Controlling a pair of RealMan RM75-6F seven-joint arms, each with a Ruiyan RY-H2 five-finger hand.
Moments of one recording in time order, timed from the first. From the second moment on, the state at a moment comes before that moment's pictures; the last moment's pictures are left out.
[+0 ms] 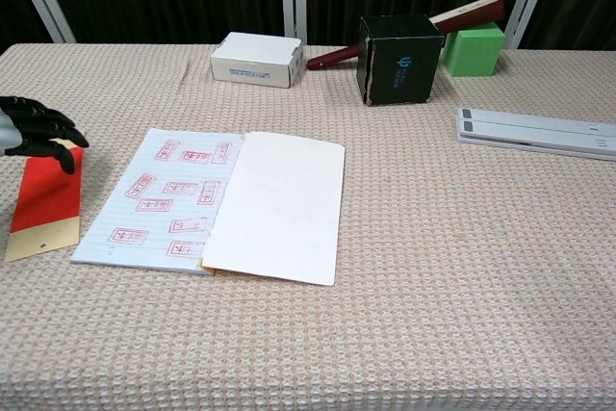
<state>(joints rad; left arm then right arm) -0.58 -1.34 0.14 -1.15 1.76 1.06 0.08 0.10 -1.29 -0.08 -1.44 -1.79 1.63 0.24</state>
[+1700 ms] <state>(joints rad) -0.61 -1.33 0.16 -1.23 1.84 1.16 0.18 0.07 -1.29 -0.07 -1.45 -1.79 1.65 0.23</state>
